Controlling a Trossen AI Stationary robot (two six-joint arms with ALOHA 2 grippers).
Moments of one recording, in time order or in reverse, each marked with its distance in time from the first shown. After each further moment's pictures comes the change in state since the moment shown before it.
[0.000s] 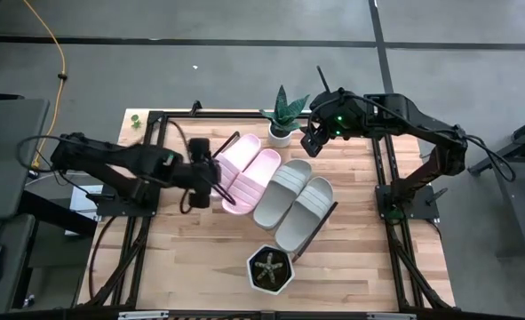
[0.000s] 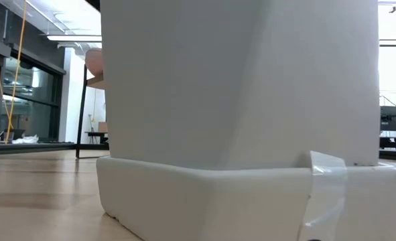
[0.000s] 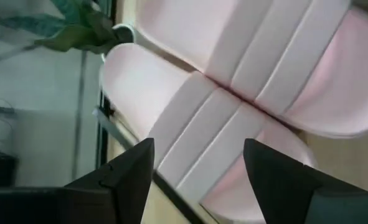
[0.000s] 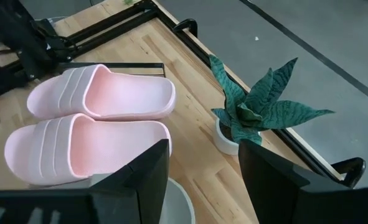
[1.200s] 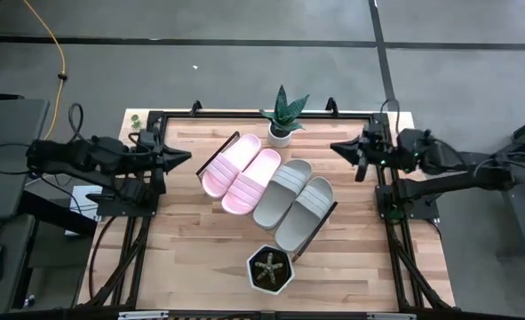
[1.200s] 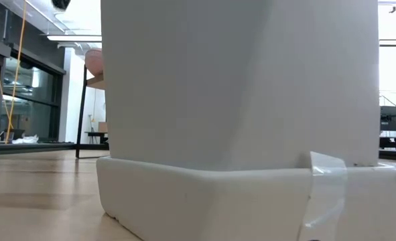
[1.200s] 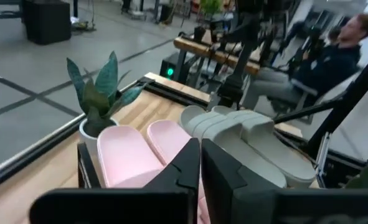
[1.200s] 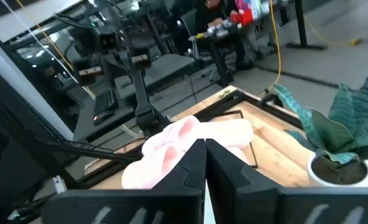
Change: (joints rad) left arm 0.000 -0.731 -0.463 0.598 0.056 -0.395; right arm 0.076 -0.841 -1.137 0.985 -0.133 0.049
